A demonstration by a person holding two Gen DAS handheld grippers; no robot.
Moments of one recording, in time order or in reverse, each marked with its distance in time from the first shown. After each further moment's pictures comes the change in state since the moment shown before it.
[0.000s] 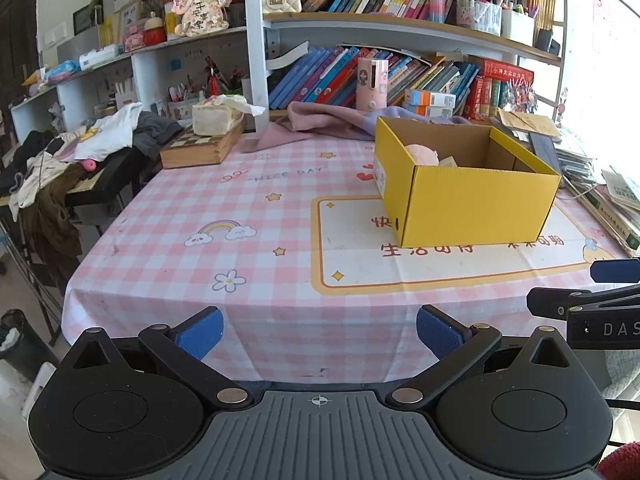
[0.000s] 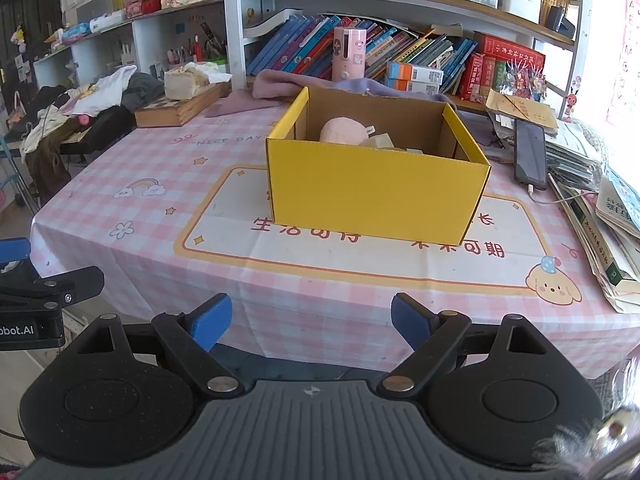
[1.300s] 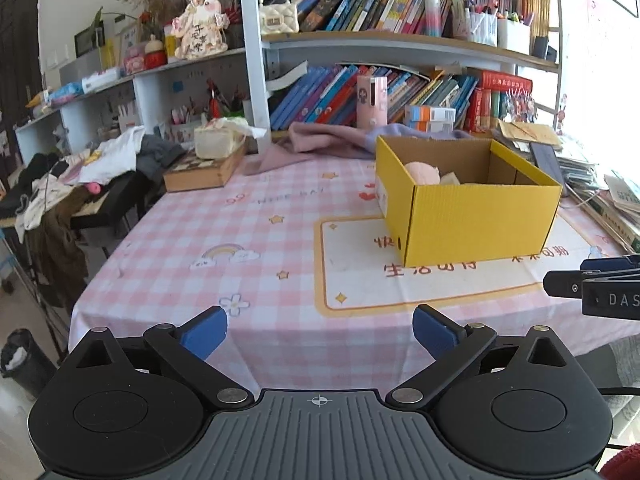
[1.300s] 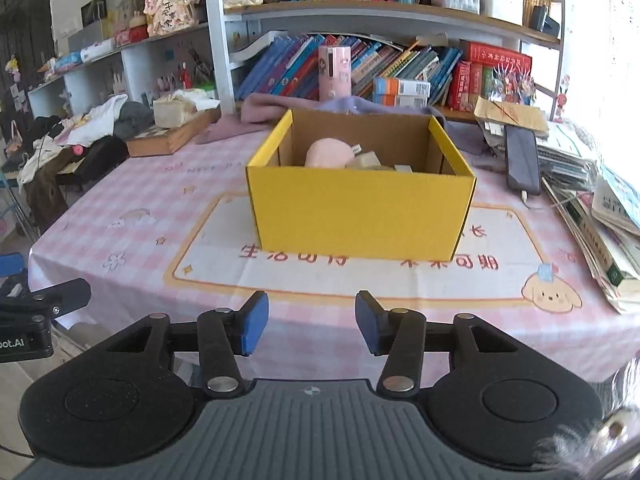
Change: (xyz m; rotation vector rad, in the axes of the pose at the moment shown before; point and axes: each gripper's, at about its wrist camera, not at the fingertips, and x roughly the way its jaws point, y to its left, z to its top) left arm -0.003 -0.005 0.007 0.029 -0.055 0.022; right arm -0.001 -0.015 0.003 0.056 -0.063 0.006
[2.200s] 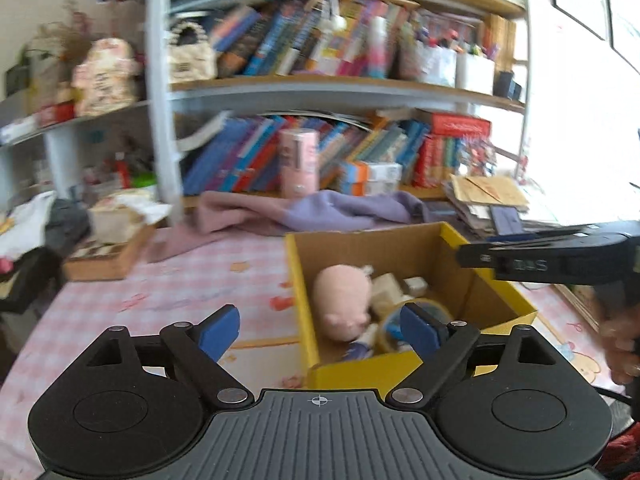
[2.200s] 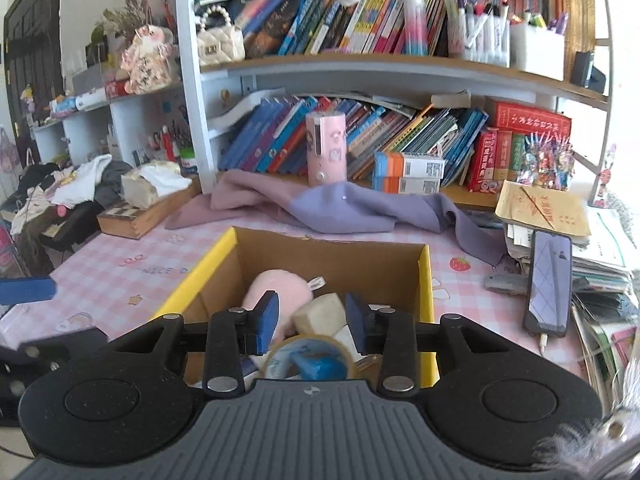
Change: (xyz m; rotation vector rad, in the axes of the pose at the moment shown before) left arm 0.091 -0.070 0.121 0.018 -0.107 -0.141; right arm 0.102 -0.104 0.150 -0.047 -0.142 0.093
